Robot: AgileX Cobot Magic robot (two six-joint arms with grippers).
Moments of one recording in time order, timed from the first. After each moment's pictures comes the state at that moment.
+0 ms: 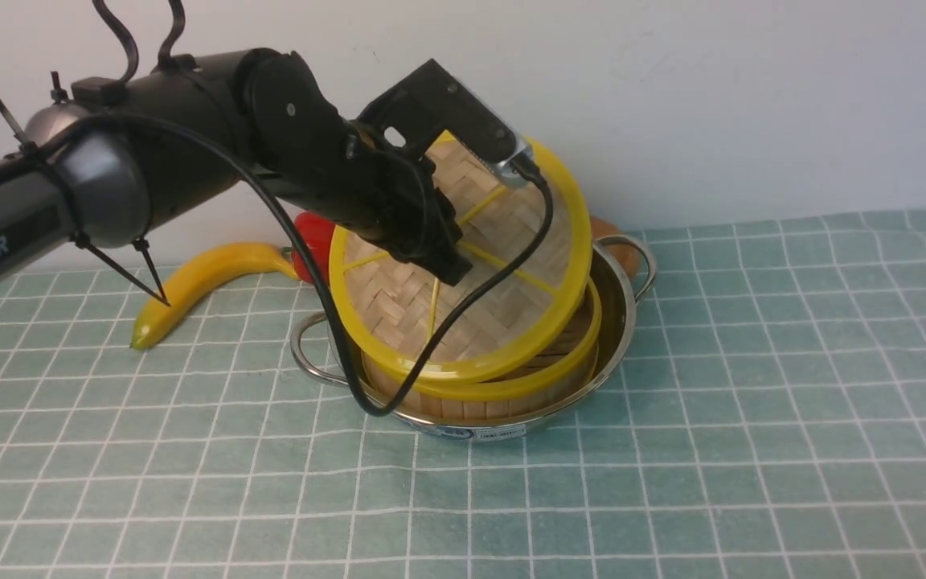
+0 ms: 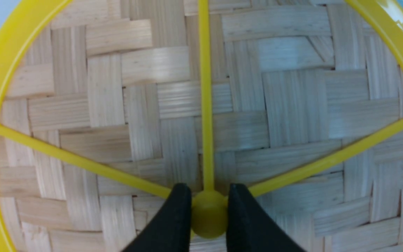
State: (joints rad) right arm 0.06 0.00 0.01 0.07 0.34 0.10; left arm -0.39 1.84 -1.52 -0.22 0.65 0.70
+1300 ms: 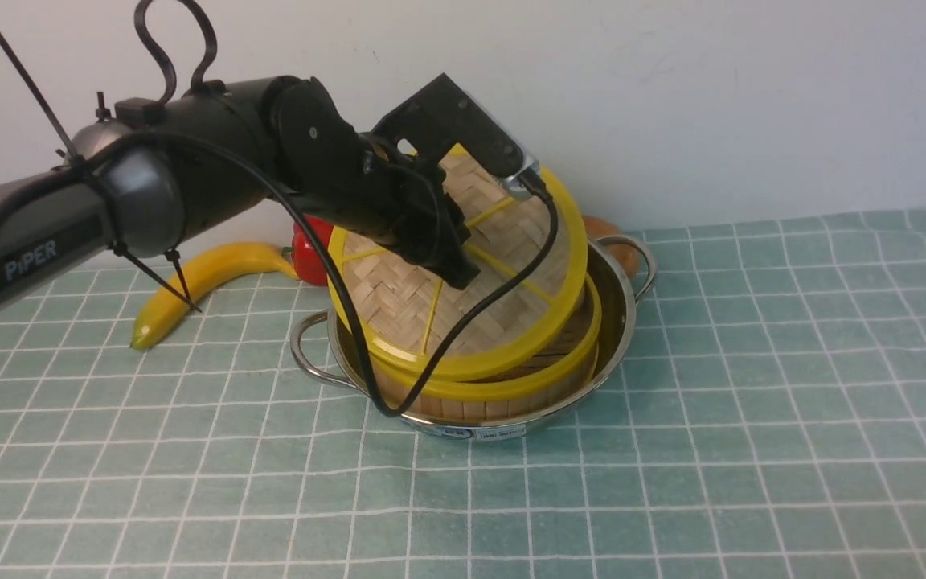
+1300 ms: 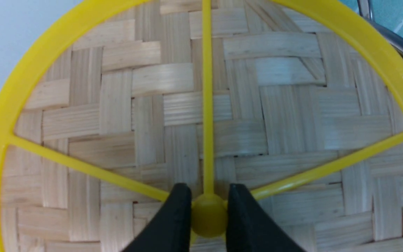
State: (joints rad) right arm 0.06 0.00 0.01 0.07 0.34 0.10; left arm -0.39 1.90 -1.52 -0.24 0.56 0.75
